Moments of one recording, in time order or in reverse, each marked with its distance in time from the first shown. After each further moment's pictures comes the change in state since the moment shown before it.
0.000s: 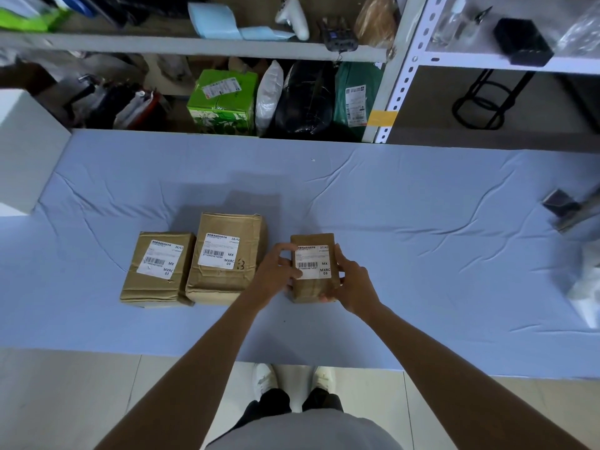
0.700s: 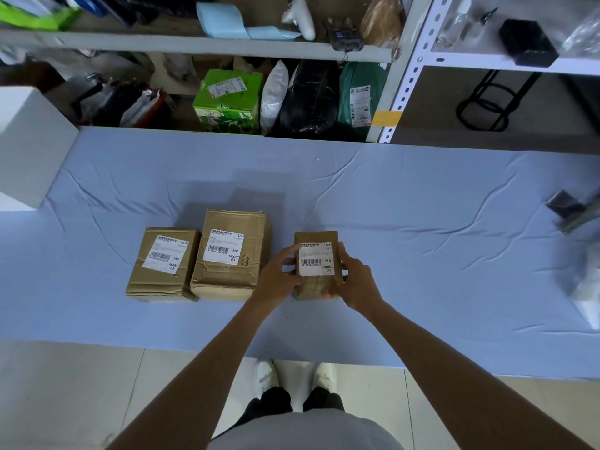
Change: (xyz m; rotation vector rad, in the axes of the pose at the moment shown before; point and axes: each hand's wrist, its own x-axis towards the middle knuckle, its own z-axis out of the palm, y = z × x) left_hand -0.004 -0.024 0.005 0.084 0.069 0.152; right_hand 0.000 0.000 0.003 -0.045 0.044 0.002
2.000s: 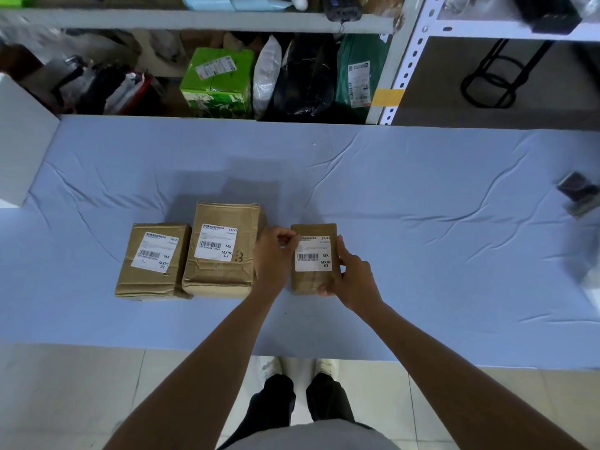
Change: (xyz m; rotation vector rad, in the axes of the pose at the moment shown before) left_hand 0.035 0.013 0.010 0.240 0.414 0.153; right_hand 0.001 0.003 0.005 -0.047 -0.002 0.033
